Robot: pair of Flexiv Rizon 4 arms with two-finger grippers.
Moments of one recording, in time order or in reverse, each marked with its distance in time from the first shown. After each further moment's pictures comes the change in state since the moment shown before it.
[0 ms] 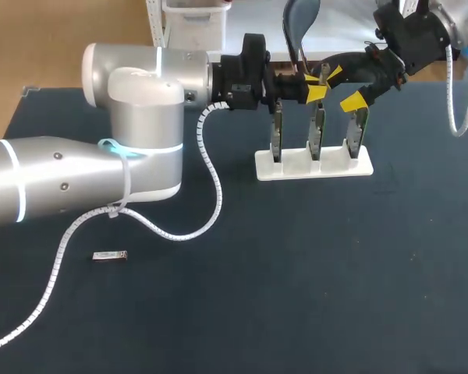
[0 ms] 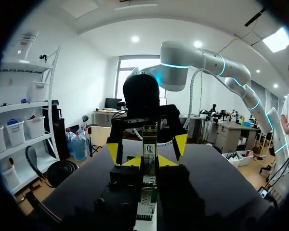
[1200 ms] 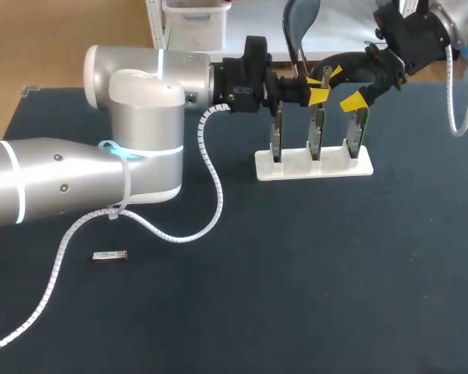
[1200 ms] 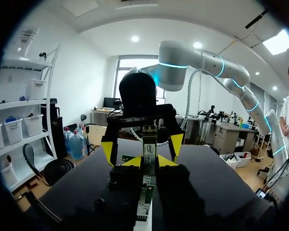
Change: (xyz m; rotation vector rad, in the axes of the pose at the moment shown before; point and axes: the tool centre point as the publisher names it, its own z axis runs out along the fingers) left arm 0.001 -0.007 0.003 0.017 -0.002 -0.017; right arm 0.000 0.000 0.000 0.000 0.000 0.000
